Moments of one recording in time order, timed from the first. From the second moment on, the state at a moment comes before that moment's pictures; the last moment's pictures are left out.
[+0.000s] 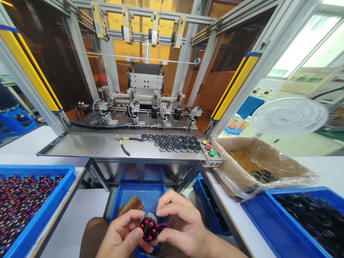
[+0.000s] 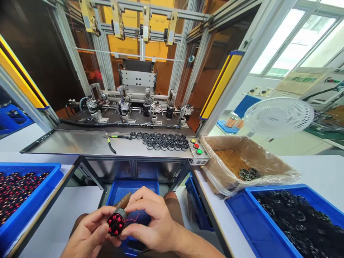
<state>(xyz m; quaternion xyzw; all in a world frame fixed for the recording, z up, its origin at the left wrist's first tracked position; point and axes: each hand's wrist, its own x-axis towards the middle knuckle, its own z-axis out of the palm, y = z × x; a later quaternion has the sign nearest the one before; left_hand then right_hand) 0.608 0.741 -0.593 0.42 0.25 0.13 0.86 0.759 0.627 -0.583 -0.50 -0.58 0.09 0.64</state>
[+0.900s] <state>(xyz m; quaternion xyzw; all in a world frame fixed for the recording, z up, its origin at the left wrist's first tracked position) 0.611 0.745 -0.611 0.35 0.09 0.10 0.93 0.754 0.628 -0.553 -0.57 -0.65 -0.02 0.50</state>
